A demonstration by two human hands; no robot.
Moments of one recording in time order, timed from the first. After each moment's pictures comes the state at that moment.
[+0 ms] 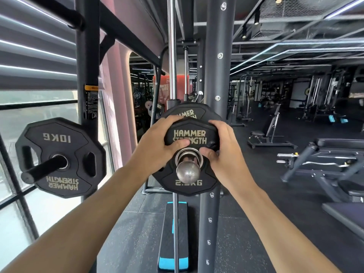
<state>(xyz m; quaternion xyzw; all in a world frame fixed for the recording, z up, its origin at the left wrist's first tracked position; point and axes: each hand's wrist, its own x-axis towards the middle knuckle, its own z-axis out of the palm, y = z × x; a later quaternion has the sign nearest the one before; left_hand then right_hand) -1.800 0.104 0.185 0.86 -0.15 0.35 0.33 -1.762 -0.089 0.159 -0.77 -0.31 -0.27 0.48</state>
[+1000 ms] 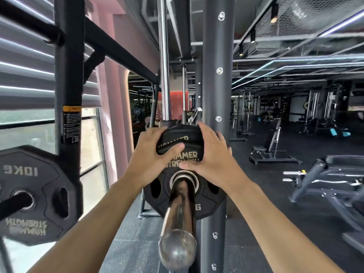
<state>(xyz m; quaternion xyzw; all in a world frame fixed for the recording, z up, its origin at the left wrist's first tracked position) -1.686 0.127 0.202 0.86 -0.10 0.39 0.32 -1.654 -0.055 0.207 -0.86 -0.30 -0.22 0.36</state>
